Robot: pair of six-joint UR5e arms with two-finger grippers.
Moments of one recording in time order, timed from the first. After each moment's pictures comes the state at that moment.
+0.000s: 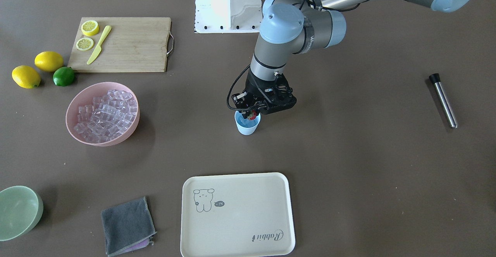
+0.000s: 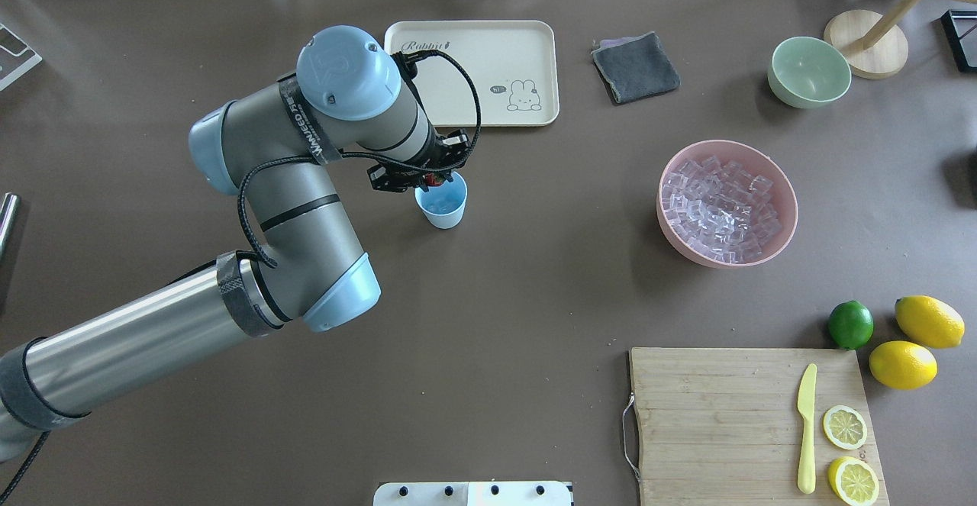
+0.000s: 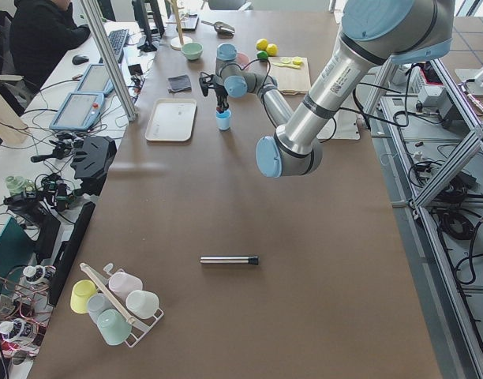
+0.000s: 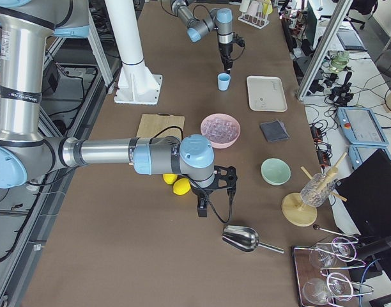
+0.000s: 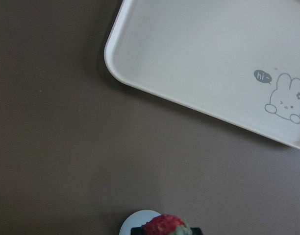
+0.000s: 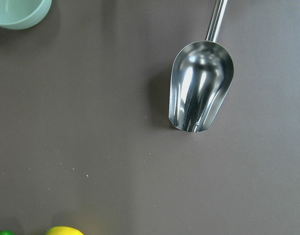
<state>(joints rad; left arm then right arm) -0.61 -2.36 -1.54 -1.74 -1.89 -1.54 1.65 -1.75 1.84 -1.58 2.37 0.03</state>
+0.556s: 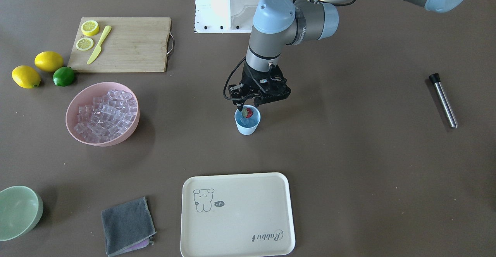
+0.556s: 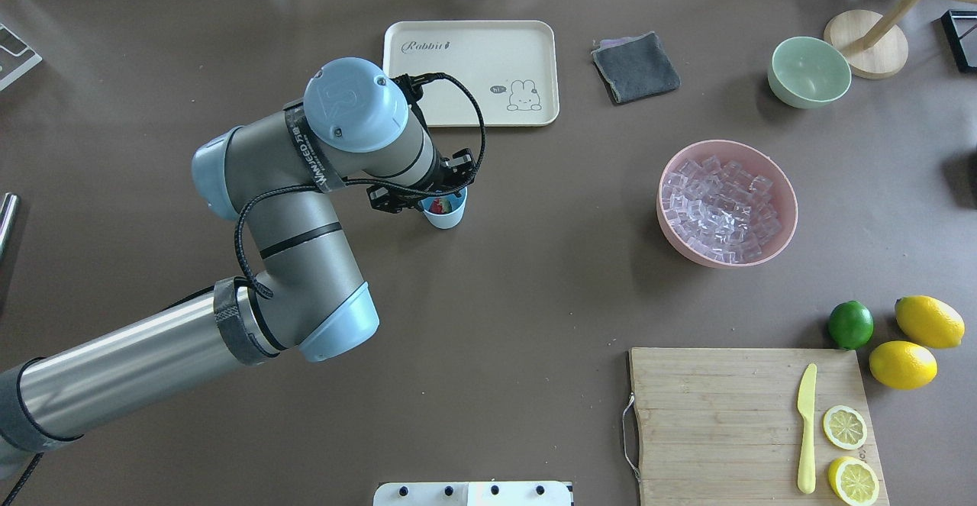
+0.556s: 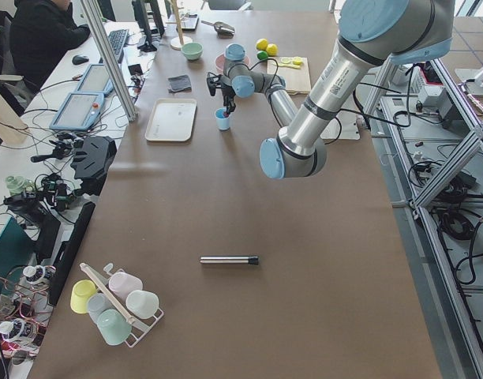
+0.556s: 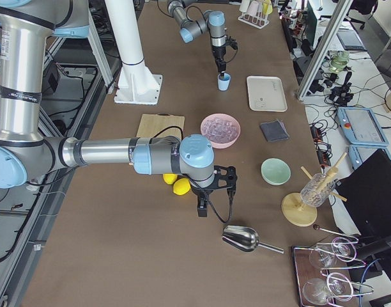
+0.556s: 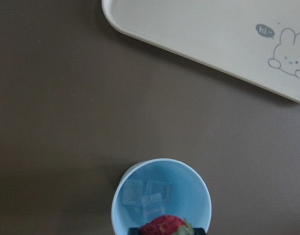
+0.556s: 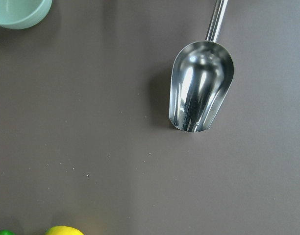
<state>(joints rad) -0.58 -2.32 -1.60 -1.72 -1.86 -1.54 1.65 -1.76 1.85 -1.58 2.37 0.03</state>
